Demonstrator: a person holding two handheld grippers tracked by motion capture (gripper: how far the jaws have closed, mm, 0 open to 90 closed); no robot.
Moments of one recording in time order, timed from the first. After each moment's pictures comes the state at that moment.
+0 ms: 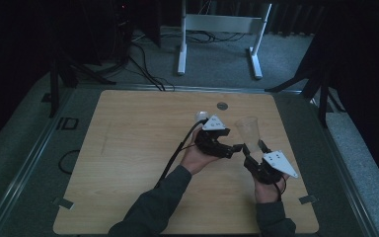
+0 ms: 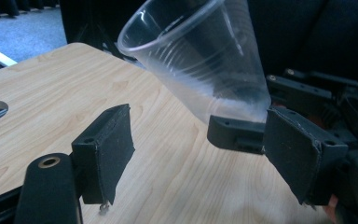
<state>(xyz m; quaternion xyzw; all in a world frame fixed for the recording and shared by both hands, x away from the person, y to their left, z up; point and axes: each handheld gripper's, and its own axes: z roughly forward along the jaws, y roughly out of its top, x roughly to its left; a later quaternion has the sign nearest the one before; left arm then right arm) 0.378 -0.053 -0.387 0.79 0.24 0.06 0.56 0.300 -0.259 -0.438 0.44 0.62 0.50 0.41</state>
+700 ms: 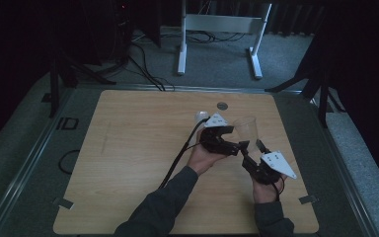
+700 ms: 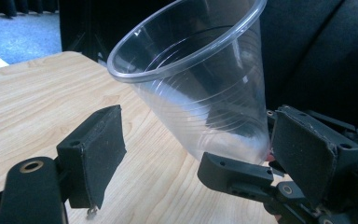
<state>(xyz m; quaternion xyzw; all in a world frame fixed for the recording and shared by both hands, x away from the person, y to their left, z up) 0.382 -0.064 -0.387 0.76 0.26 0.03 0.59 0.299 -0.254 -0.437 0.43 0.62 0.51 0.41</state>
